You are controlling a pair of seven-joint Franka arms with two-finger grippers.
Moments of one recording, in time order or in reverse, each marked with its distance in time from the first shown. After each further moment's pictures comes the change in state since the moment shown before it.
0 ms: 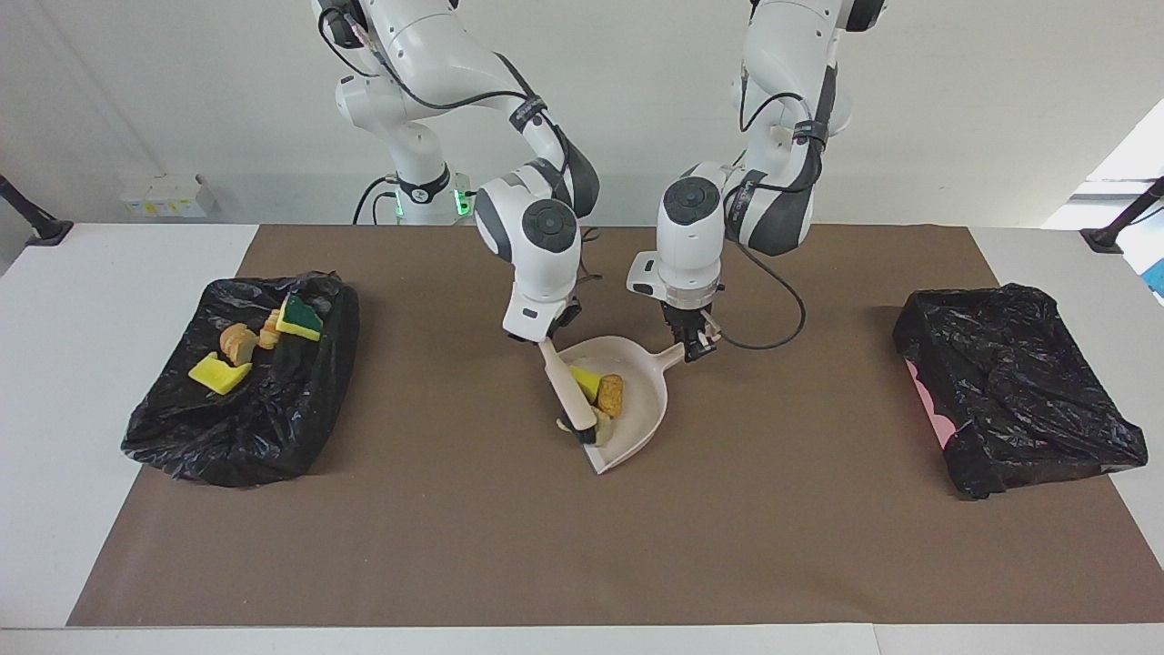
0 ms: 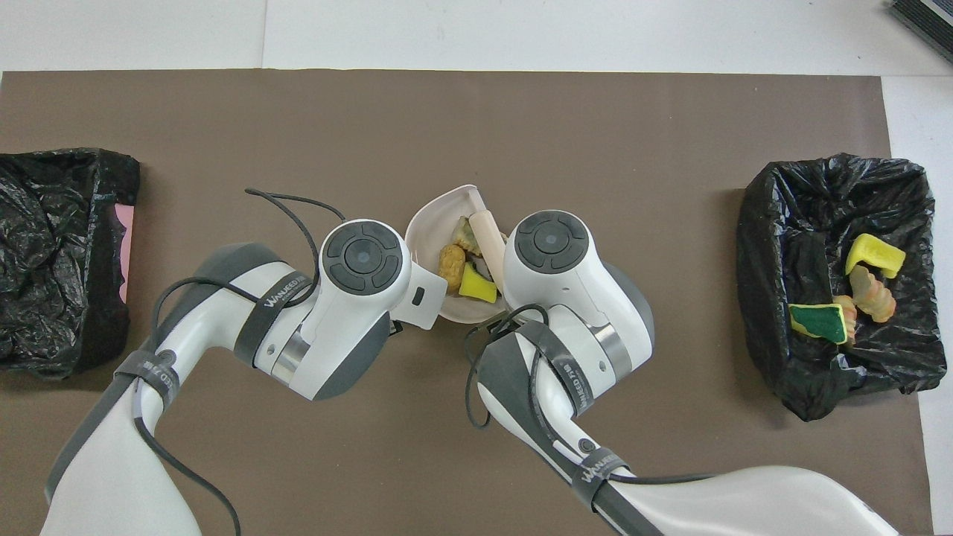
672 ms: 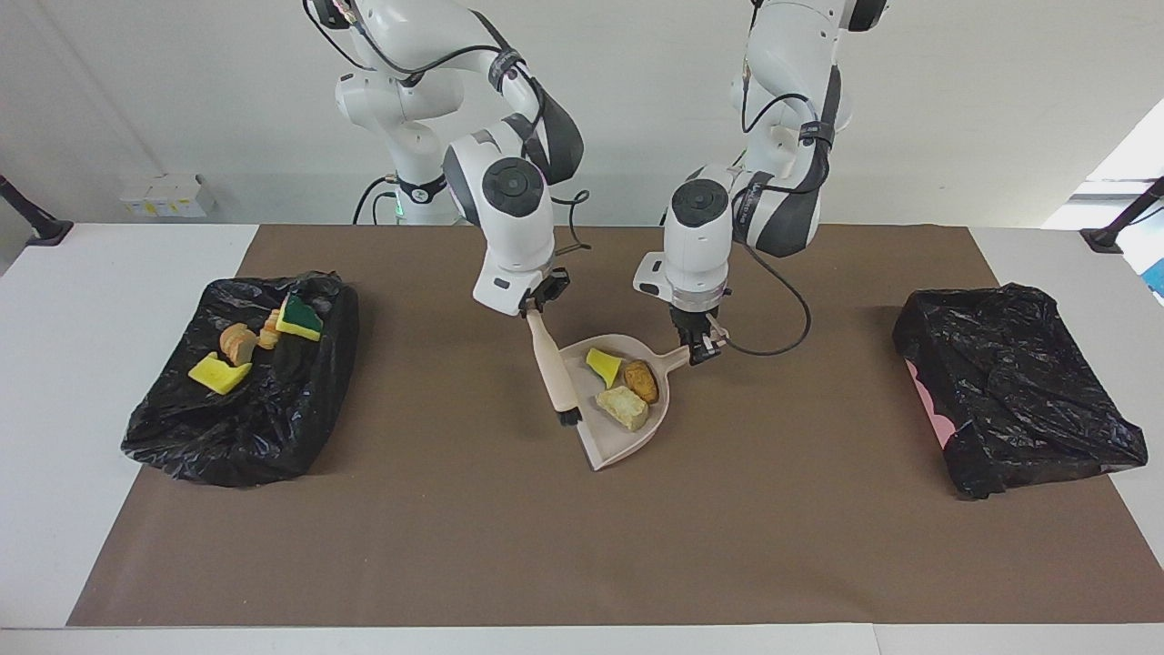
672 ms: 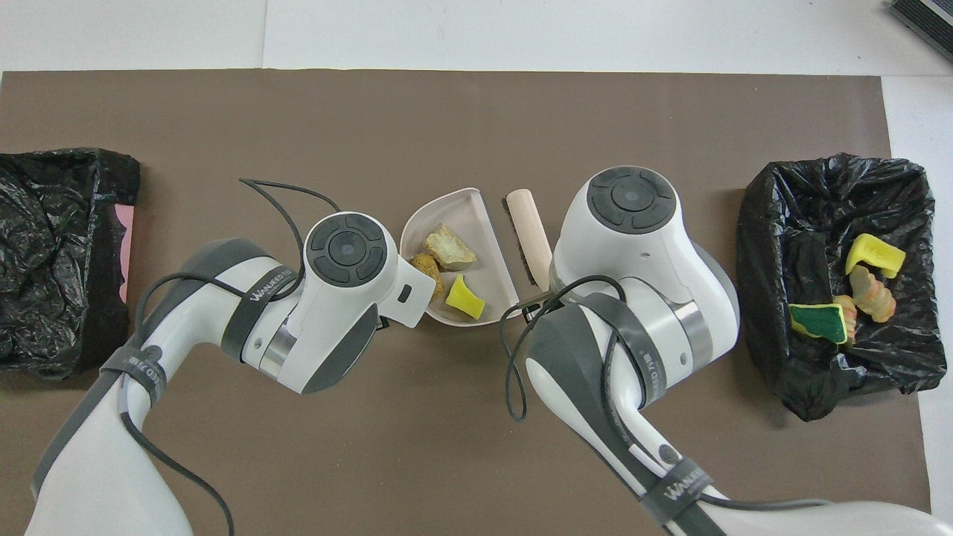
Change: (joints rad) left arm 0.020 -0.001 0.011 -0.001 0.000 0.009 0.125; right arm -0.112 -0.111 0.012 0.060 0.034 -0.193 -0.002
